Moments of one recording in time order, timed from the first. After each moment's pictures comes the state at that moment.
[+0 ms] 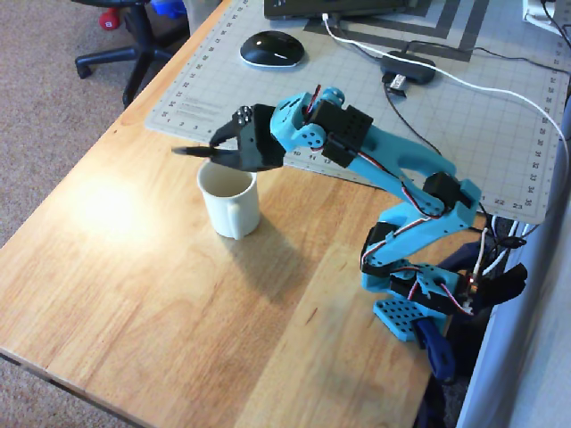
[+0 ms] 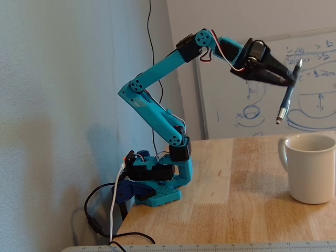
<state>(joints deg) -0.3 128.8 106.2 51.9 49.2</state>
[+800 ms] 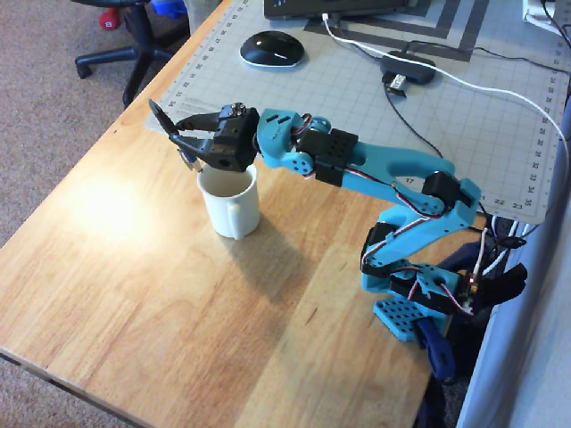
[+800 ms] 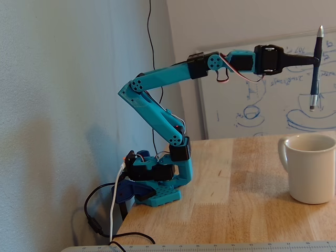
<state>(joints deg) -0.2 128.7 126.0 9.2 75.5</state>
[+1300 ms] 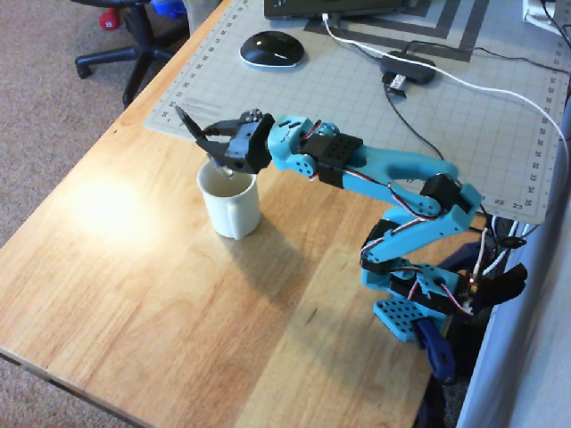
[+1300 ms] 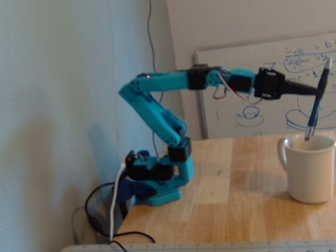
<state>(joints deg) 7.8 128.7 136.1 8.3 75.5</state>
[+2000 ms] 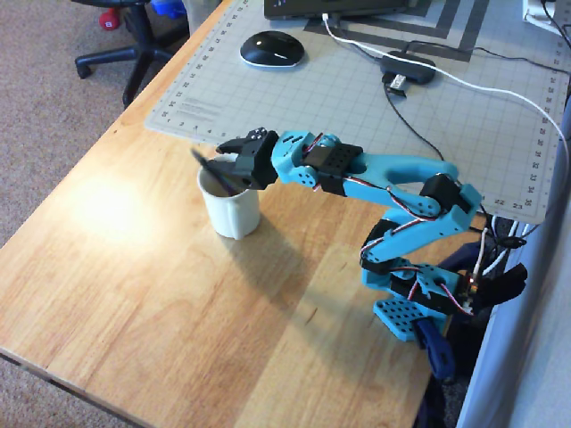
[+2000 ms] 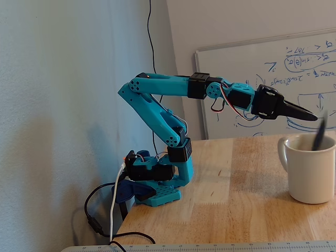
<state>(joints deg) 7.9 128.7 142.5 7.6 75.5</state>
